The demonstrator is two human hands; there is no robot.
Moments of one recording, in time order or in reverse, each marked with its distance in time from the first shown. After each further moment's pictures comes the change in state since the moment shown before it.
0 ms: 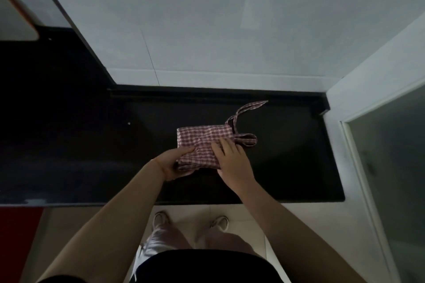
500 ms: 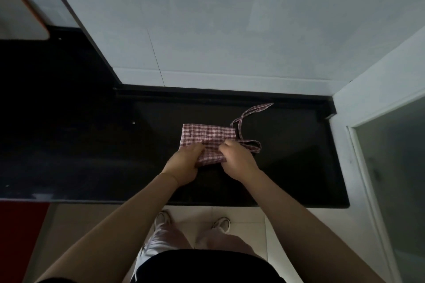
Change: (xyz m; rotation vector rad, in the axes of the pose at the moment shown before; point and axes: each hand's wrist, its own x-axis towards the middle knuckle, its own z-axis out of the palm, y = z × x) left_hand 0.012 -0.026 0.006 1.432 0.270 0.912; right_hand 0.024 0.016 -0.019 0.234 -0.025 -0.047
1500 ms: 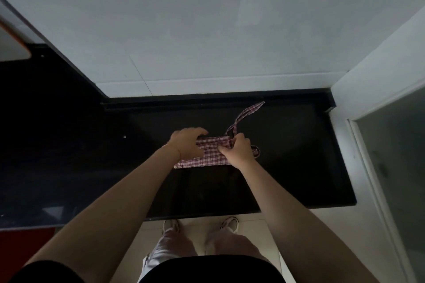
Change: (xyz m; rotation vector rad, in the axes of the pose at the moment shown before) left_hand 0.083 0.023 -0.056 0.129 -0.267 -0.135; right_hand 0.042 0.021 -0.005 0.694 0.009 0.787
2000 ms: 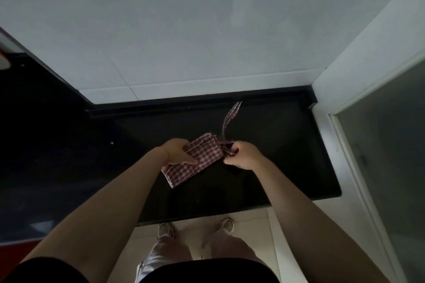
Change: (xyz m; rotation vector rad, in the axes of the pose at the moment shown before) left_hand -0.004 0.005 -0.002 -0.314 -0.344 -0.180; right_hand -0.013 0.026 -0.054 -0.283 -0.234 -0.058
